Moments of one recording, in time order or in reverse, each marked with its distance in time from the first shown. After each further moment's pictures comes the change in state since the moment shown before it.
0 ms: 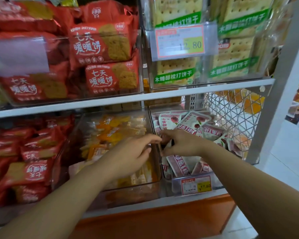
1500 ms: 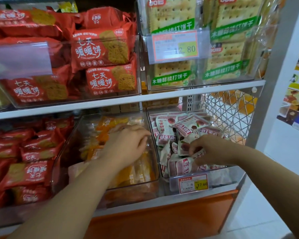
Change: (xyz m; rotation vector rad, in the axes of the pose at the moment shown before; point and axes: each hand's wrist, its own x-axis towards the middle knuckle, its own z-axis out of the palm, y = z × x) left_hand 0.020 -0.016 0.008 0.276 0.340 -0.039; right_hand -0.071 0.025 -0.030 -0.365 0.015 0.010
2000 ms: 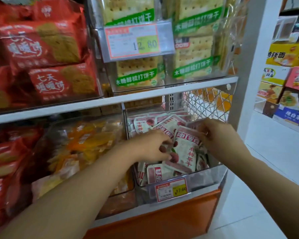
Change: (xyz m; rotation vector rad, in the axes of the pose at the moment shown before) left_hand 0.076 0.072 0.038 -0.199 -0.532 0.246; right_hand -0.024 0.048 0.003 0.082 0.736 0.234
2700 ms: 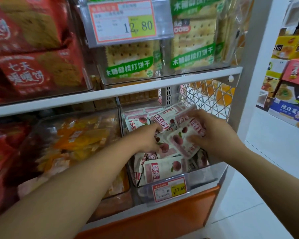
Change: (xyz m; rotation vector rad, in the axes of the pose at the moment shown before) left_hand 0.029 -0.015 0.013 -0.283 -0.009 -0.230; right_hand 0.004 -0.005 0.003 0.091 -0.136 0.030
